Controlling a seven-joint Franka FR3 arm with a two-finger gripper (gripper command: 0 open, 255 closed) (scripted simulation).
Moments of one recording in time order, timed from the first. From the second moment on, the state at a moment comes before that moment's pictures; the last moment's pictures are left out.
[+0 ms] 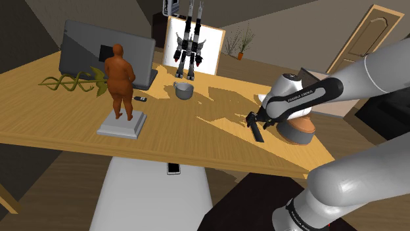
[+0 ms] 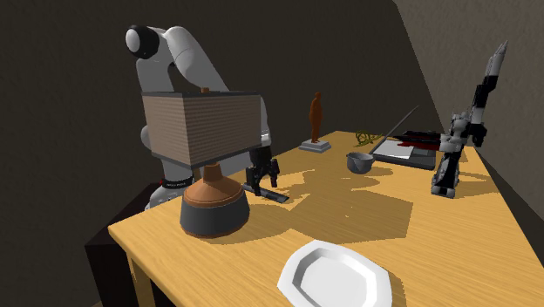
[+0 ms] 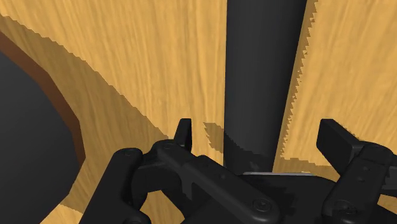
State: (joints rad) arm -0.48 -0.27 -0.04 -2.77 -0.22 2.71 0.41
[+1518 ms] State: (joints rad) arm -0.46 -0.33 -0.04 -2.75 -0.20 2.63 0.40
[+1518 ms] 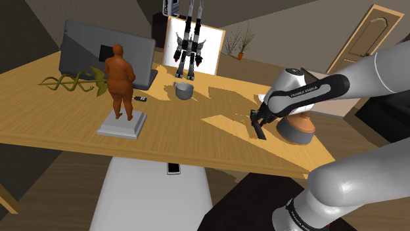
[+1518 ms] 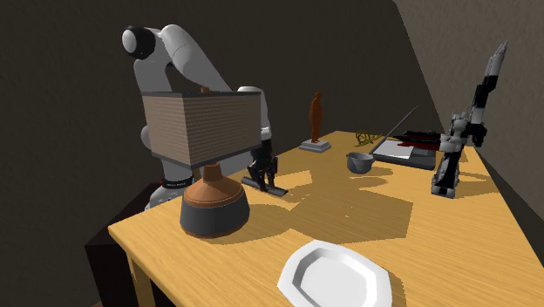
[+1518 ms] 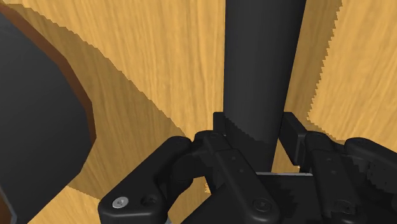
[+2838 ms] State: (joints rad) arm -0.44 -0.51 -0.05 -2.61 -0.15 2.31 0.34
